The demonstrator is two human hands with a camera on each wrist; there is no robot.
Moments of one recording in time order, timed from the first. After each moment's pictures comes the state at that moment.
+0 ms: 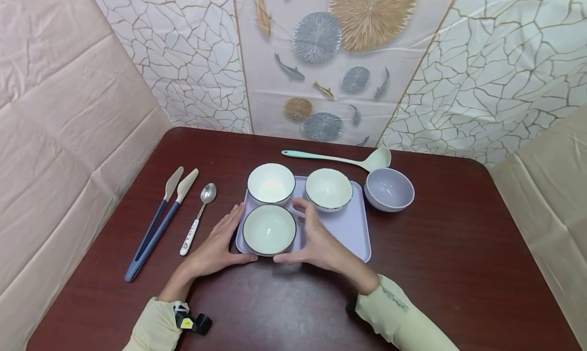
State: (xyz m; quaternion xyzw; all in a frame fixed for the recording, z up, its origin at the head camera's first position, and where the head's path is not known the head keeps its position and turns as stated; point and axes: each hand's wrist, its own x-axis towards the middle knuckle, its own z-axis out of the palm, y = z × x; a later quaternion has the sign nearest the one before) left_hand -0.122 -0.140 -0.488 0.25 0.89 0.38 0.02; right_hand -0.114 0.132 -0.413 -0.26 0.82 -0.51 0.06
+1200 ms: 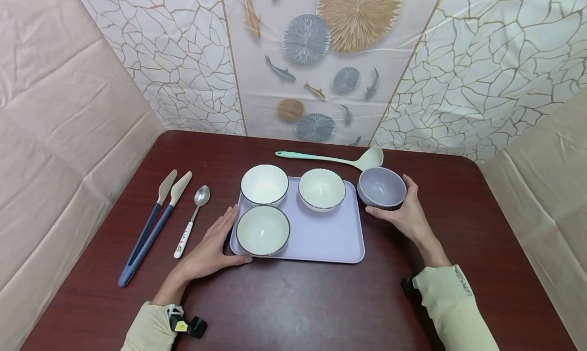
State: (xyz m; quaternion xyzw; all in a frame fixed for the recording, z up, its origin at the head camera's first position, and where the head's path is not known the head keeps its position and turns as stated) left_hand -0.120 -0.136 -0.486 0.25 0.89 0.38 0.02; right_hand -0.172 0.342 -0.449 0.02 0.90 -0.42 -0.08
